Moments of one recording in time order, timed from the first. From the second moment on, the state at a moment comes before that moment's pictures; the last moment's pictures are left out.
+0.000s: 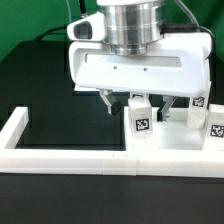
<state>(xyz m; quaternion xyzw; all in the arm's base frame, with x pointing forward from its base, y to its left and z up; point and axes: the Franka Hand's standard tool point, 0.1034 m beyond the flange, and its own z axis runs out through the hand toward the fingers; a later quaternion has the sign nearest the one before) 0.668 -0.021 0.078 -0.97 0.23 0.00 0.06</state>
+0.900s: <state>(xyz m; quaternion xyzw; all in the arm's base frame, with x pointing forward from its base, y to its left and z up) 0.672 -0.025 0.087 -0.94 0.32 0.02 0.06</state>
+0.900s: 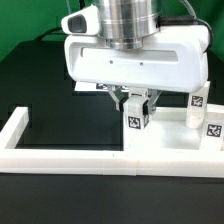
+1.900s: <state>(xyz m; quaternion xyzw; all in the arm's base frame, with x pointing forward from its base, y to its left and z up) 0.676 -0.002 0.086 -0.62 0.78 0.05 0.06</state>
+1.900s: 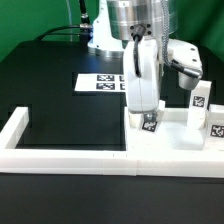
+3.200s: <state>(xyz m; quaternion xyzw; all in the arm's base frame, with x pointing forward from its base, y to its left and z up) 0.667 -0.004 0.076 -0.96 0.29 0.00 0.03</state>
